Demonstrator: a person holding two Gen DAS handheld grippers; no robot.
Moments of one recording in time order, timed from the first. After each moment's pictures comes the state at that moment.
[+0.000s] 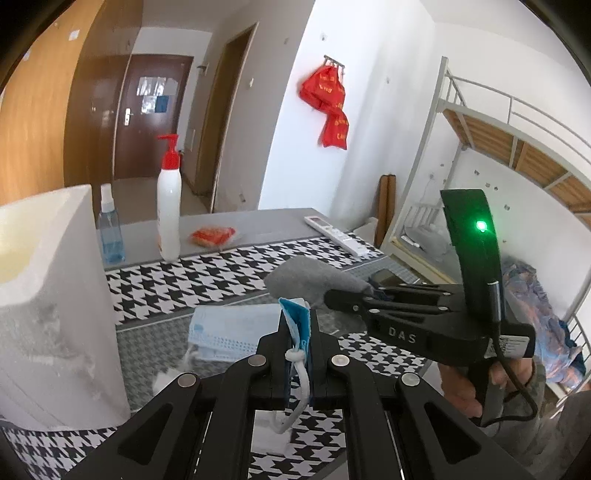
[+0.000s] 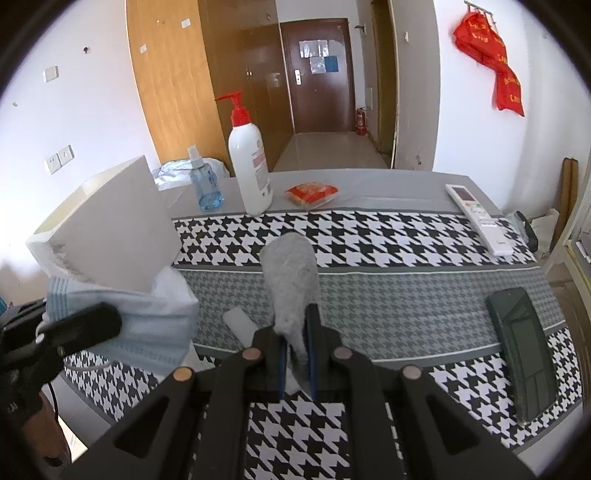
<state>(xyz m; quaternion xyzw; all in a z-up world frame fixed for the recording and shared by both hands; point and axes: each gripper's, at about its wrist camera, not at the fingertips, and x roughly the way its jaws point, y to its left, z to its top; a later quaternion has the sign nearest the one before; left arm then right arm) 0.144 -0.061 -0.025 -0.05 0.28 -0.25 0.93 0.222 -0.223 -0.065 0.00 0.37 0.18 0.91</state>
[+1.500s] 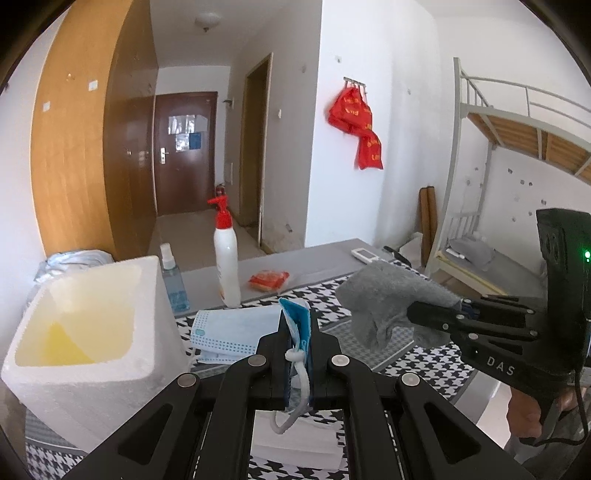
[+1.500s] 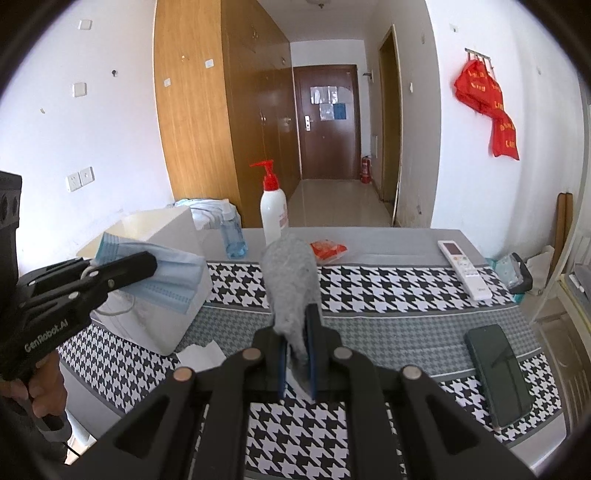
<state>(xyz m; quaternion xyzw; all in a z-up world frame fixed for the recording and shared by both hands) 0.137 -0.041 0.012 0.01 0.22 -0.16 0.96 0.175 -0.220 -0.014 -0.01 0.27 0.19 0.94</state>
